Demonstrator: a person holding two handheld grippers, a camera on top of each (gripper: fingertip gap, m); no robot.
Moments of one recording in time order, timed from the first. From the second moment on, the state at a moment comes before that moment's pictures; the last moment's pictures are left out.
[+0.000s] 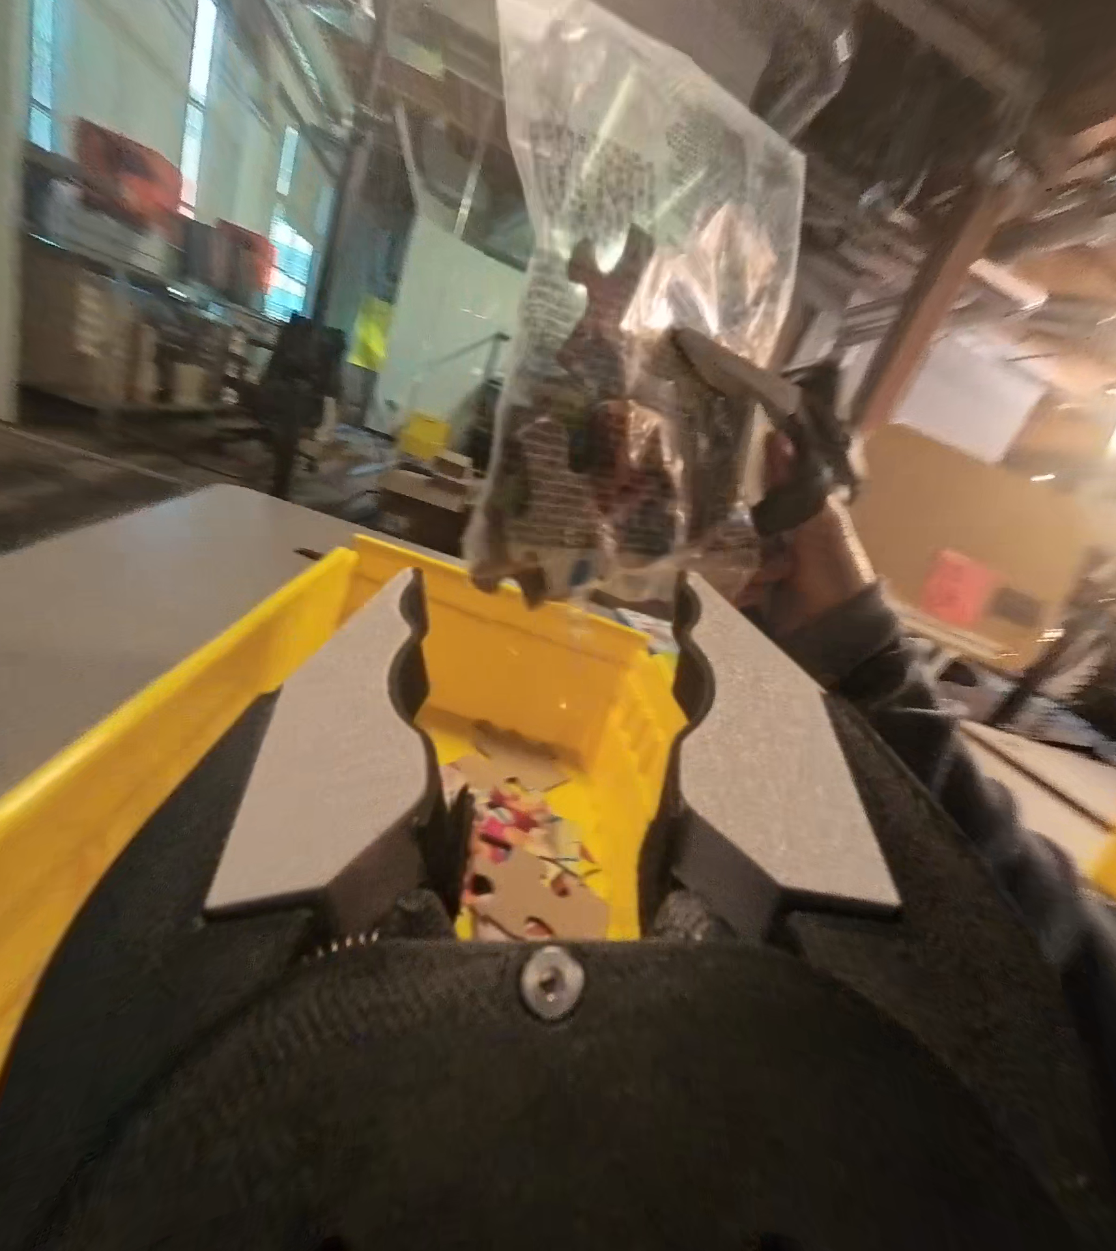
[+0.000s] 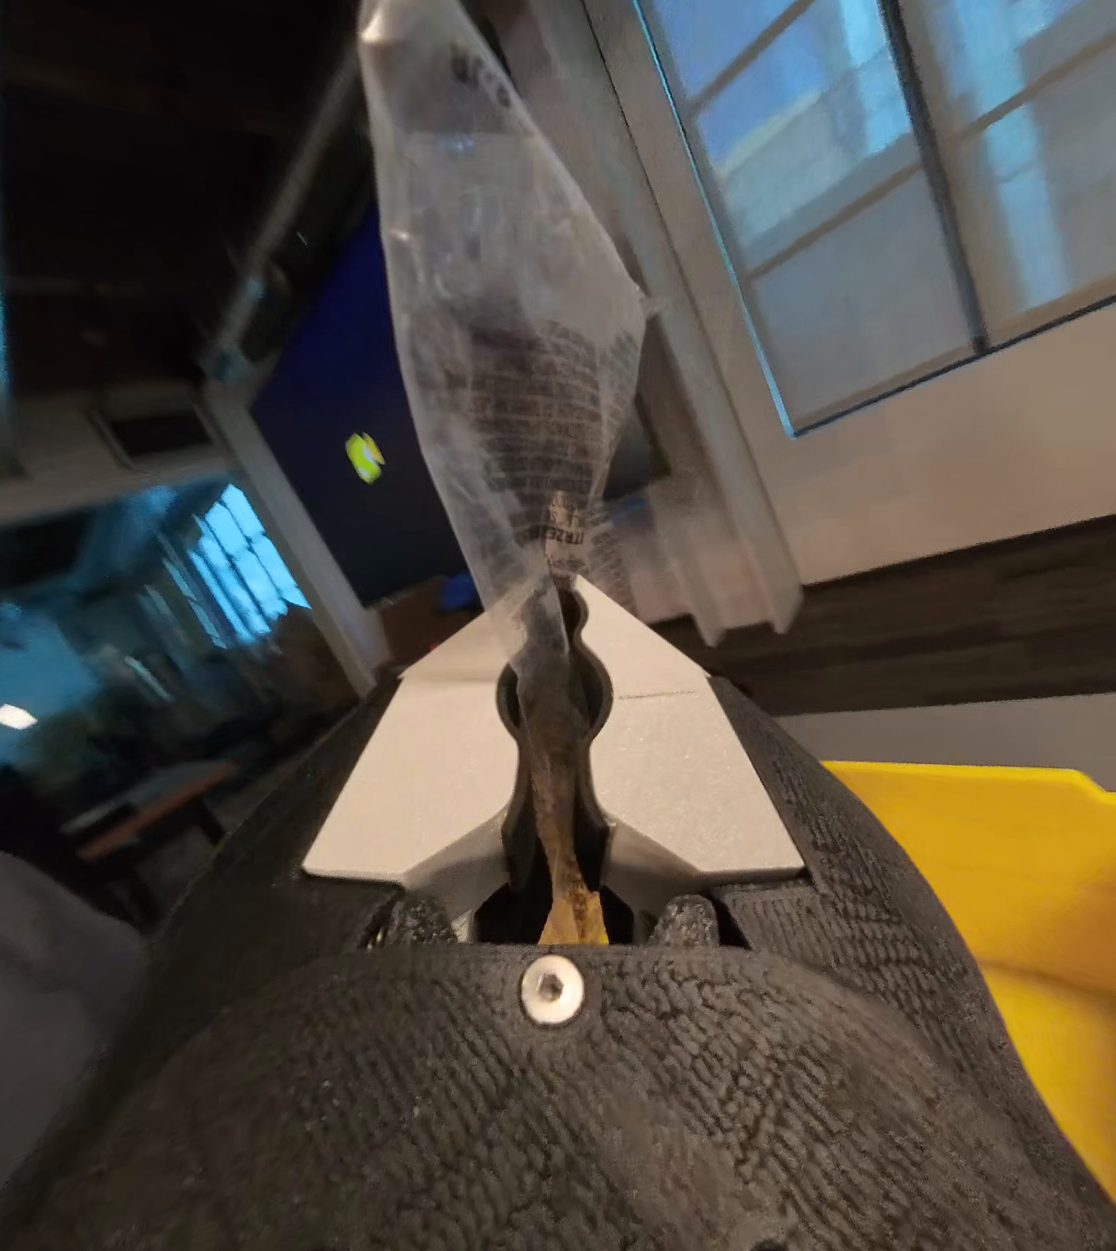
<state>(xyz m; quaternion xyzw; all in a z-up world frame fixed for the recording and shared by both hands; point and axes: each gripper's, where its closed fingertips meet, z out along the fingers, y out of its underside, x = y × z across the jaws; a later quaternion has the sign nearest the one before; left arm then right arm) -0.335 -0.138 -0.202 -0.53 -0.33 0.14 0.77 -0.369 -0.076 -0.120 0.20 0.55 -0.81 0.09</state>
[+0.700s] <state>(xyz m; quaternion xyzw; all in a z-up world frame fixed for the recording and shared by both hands) -0.313 -0.113 -0.171 -0.47 -0.24 -0.09 0.85 -0.362 -0.073 -0.105 0.18 0.45 -0.84 0.25</state>
